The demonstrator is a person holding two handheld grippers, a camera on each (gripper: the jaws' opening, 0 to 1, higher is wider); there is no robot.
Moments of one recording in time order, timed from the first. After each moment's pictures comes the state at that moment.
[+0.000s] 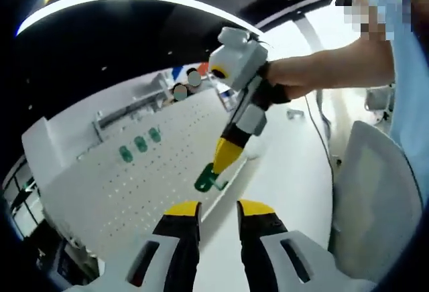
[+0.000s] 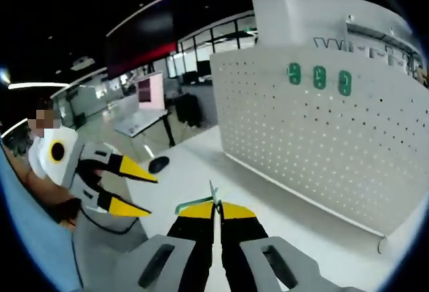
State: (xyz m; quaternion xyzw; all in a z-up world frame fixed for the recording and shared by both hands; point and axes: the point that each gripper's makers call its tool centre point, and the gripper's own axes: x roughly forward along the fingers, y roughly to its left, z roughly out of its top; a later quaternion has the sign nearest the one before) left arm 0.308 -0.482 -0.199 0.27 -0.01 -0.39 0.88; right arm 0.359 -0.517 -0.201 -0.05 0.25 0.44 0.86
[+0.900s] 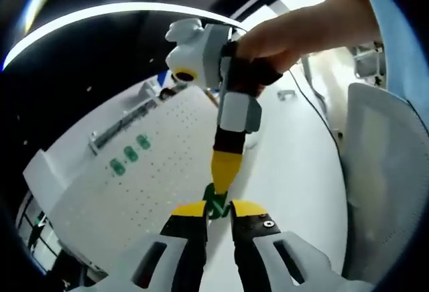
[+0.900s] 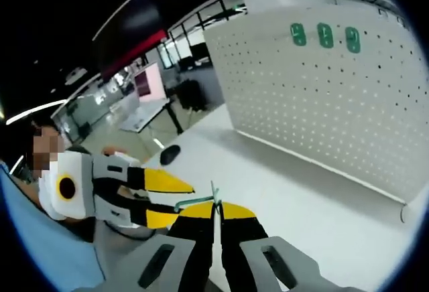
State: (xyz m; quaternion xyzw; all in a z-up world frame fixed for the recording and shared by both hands) left arm 0.321 -0.492 -0.221 0.35 -0.03 -0.39 0.85; right arm 0.342 -0.499 -0.231 0.00 0.34 0.43 0.83
